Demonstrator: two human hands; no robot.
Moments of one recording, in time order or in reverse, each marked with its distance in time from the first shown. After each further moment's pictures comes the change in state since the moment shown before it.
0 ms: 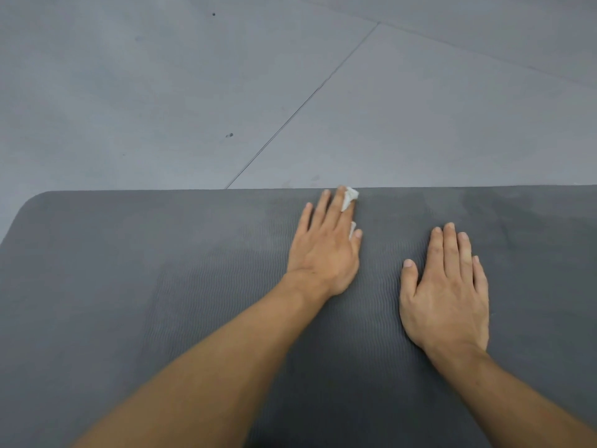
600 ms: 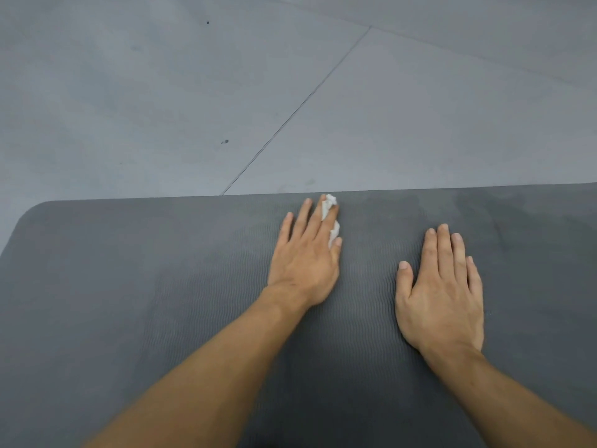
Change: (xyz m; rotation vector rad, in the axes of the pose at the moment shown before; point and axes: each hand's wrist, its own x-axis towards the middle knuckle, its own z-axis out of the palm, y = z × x) left_hand -0.014 -0.019 -0.002 0.038 -0.016 -0.024; right_hand 0.000 0.001 0.000 0.013 0.001 -0.002
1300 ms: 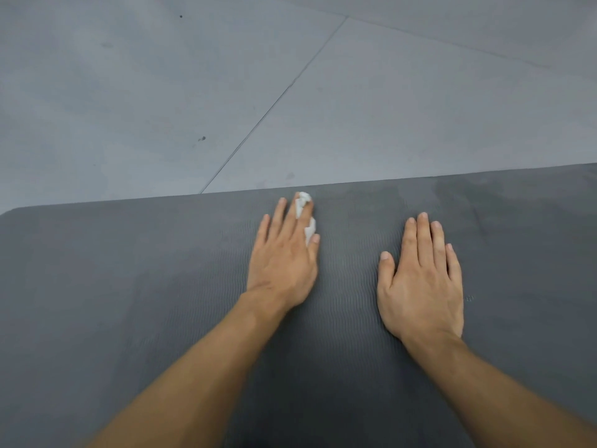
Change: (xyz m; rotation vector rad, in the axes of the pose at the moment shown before) left_hand -0.008 -0.001 0.004 -0.013 0.018 -0.038; right_hand 0.000 0.000 0.000 -0.020 -0.018 -0.007
